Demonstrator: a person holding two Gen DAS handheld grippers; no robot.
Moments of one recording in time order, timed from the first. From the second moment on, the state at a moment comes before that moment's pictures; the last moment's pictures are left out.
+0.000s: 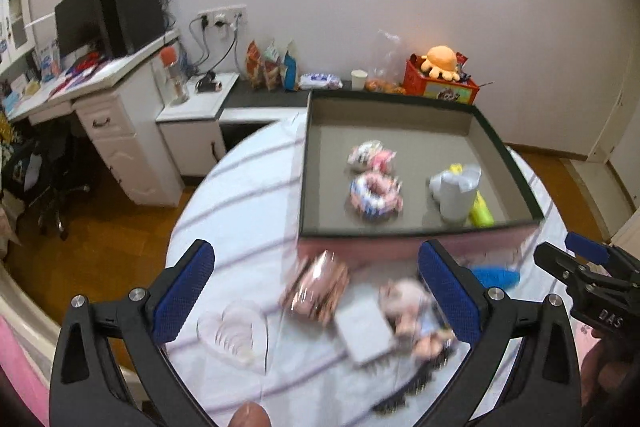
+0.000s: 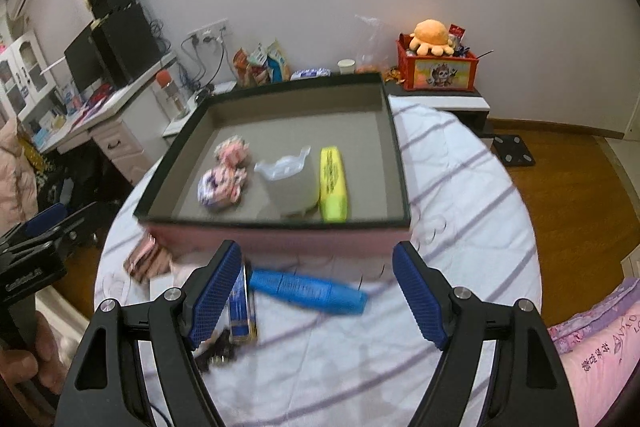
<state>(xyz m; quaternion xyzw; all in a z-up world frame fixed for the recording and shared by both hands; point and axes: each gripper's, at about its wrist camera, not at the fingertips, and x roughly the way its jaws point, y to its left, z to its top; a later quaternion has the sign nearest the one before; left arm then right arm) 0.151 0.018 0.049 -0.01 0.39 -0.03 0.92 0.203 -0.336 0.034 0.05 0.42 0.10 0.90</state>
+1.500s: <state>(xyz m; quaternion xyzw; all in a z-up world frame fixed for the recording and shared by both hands) 0.131 0.033 0.010 0.00 0.44 -0.01 0.90 0.231 -0.292 -0.041 -0.11 0.49 0.17 0.85</state>
